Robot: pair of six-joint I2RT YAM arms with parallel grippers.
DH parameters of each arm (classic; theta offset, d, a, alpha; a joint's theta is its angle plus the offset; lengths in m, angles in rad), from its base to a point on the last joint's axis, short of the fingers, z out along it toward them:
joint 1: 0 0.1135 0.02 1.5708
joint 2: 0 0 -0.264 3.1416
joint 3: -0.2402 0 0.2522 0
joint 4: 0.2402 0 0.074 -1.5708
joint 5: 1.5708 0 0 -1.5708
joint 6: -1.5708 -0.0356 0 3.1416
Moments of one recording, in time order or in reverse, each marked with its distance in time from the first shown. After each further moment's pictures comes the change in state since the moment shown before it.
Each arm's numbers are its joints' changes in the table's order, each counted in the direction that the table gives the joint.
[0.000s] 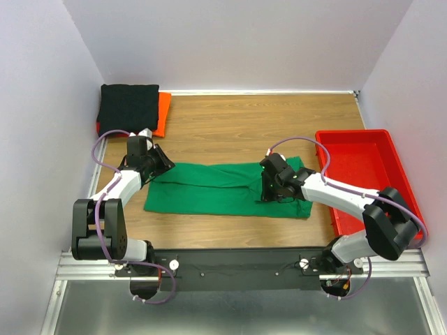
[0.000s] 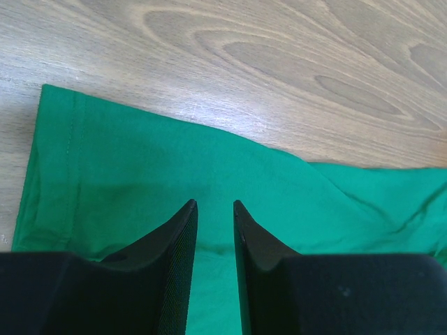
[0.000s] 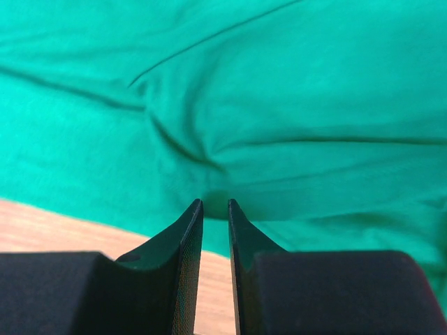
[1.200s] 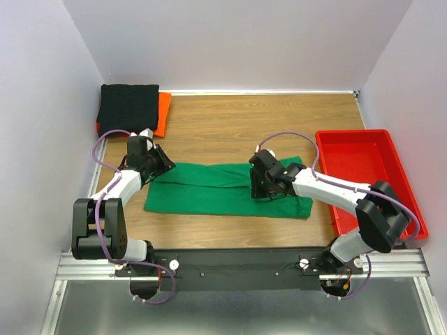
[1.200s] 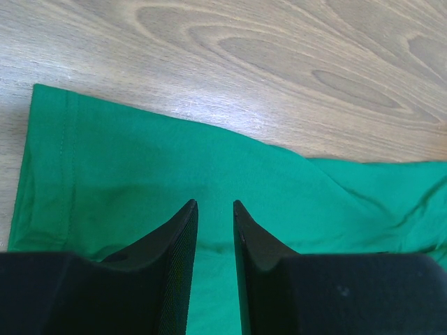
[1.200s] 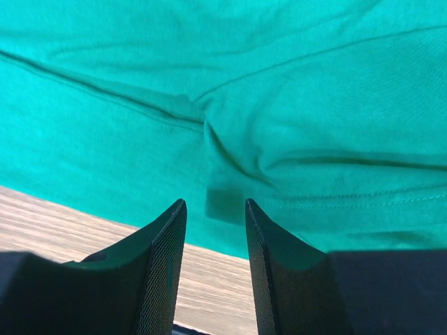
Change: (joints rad) left arm 0.000 -0.004 0.000 0.000 0.018 -0.013; right arm 0.071 -0.077 -0.122 0.039 0.022 0.016
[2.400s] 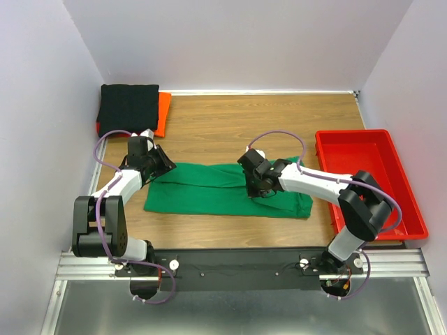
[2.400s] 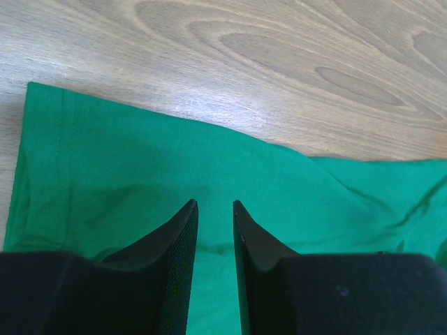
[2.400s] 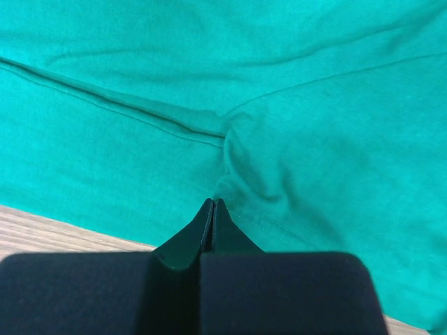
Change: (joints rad) left arm 0.000 -0.019 0.000 -0.007 0.009 -0.001; right arm 0.045 -0.140 -0.111 0.053 0.023 -0.010
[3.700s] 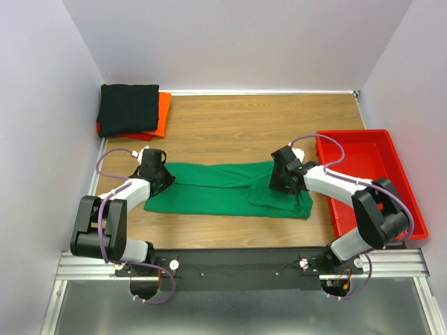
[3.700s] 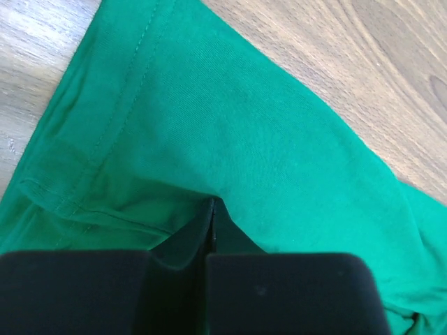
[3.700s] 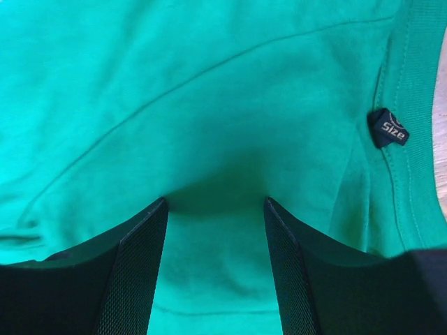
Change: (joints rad) left arm -0.132 0.012 0.132 -0.011 -0.333 0.251; right arm -0.281 0.129 0.228 -0.124 0.117 -0.105
